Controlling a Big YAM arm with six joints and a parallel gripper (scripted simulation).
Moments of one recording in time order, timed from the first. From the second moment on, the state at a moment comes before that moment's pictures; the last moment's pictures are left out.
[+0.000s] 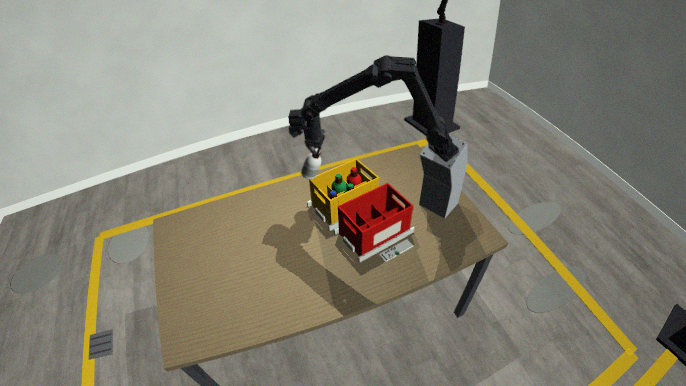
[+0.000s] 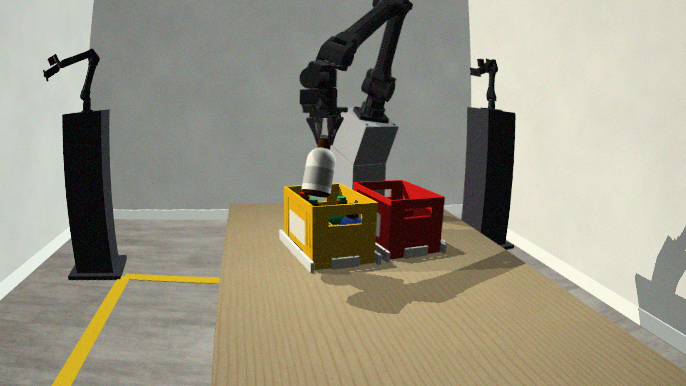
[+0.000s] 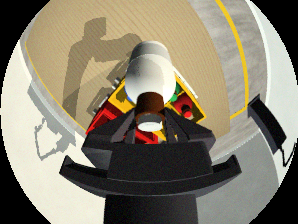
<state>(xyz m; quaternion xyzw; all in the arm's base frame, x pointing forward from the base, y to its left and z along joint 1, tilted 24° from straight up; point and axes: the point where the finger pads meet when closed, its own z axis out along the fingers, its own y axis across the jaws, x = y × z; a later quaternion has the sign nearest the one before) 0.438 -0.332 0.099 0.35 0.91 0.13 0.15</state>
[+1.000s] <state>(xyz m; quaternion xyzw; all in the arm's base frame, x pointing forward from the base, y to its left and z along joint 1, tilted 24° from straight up) 0.402 -0.298 0.077 0.36 0.91 0.14 0.13</state>
